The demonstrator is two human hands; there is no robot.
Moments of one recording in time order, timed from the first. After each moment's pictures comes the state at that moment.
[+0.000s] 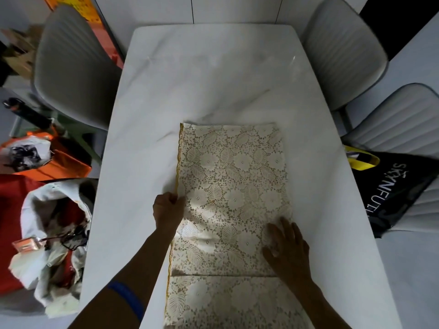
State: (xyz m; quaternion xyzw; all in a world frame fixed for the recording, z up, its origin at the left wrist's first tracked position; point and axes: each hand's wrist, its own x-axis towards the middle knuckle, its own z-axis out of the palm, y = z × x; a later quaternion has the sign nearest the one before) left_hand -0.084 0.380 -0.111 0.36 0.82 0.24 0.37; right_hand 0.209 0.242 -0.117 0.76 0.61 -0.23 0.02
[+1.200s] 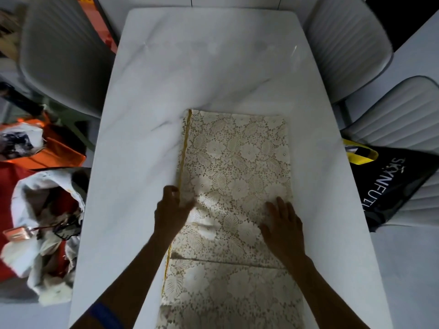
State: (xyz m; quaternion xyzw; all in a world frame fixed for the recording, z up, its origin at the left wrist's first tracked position) left_hand -0.073 0.347 -0.097 0.49 0.76 0.21 0.38; right_hand 0.207 0.280 -0.106 0.75 0.63 -0.21 0.06
